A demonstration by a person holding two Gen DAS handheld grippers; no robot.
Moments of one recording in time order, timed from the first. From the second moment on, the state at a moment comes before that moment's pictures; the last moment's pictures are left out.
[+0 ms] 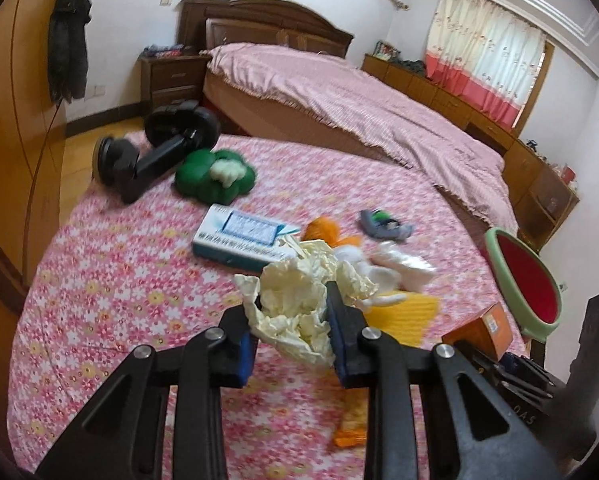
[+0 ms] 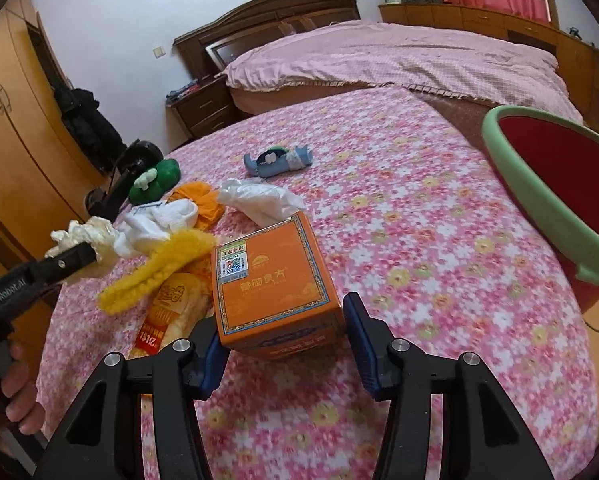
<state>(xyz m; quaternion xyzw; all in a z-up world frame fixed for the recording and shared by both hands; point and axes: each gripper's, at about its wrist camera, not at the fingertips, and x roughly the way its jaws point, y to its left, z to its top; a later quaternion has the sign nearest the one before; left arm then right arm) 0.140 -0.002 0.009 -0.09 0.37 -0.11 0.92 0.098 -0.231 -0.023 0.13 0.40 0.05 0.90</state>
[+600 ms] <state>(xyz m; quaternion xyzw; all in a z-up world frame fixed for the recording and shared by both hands) 0.123 -0.105 0.046 -0.04 0.36 -0.24 0.90 0.048 -0.300 0.017 0.18 0.35 -0.02 0.92</state>
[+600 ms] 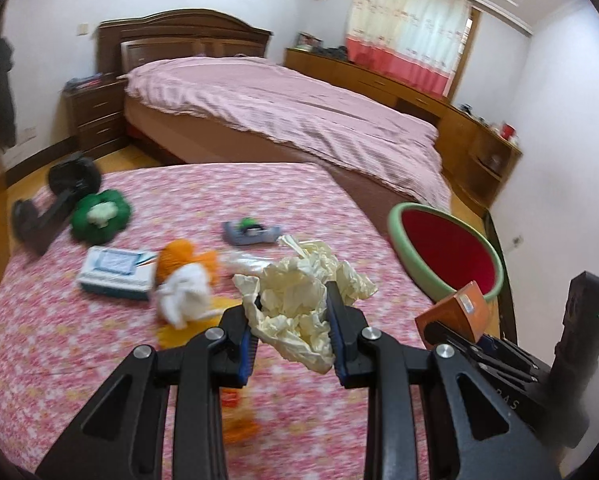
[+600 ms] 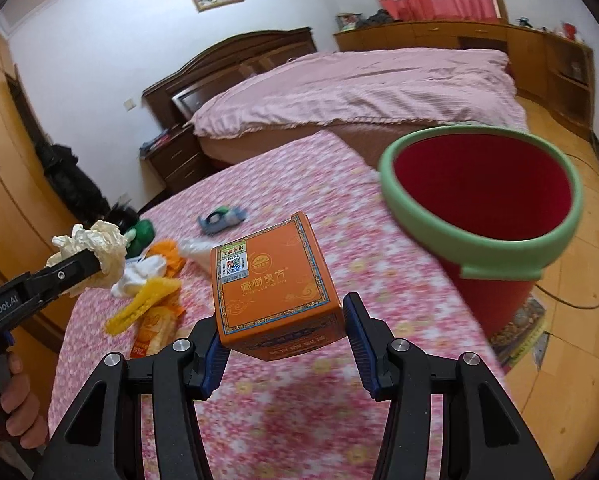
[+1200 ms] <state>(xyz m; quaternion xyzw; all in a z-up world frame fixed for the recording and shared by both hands) 0.149 -0.244 0.033 0.03 0.37 -0.31 0.87 0.048 -0.401 0.026 0.18 0.33 -0.10 0.92</state>
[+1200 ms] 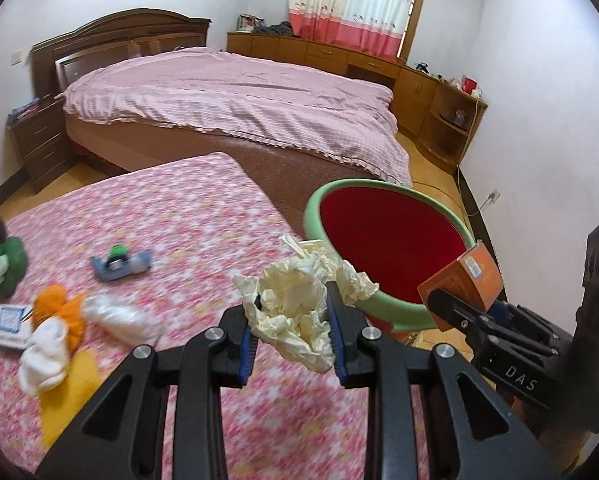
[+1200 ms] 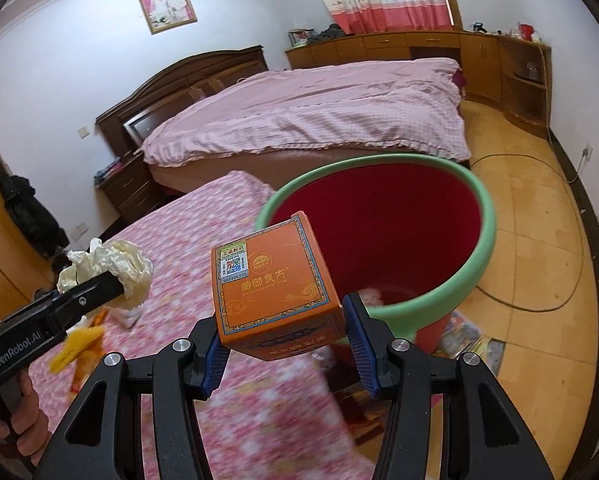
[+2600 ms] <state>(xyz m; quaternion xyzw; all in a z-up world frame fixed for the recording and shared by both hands) 0.188 -0.344 0.008 0.06 0.38 -0.33 0.86 0.064 -0.493 0.016 0.23 0.33 -0.17 0.90</state>
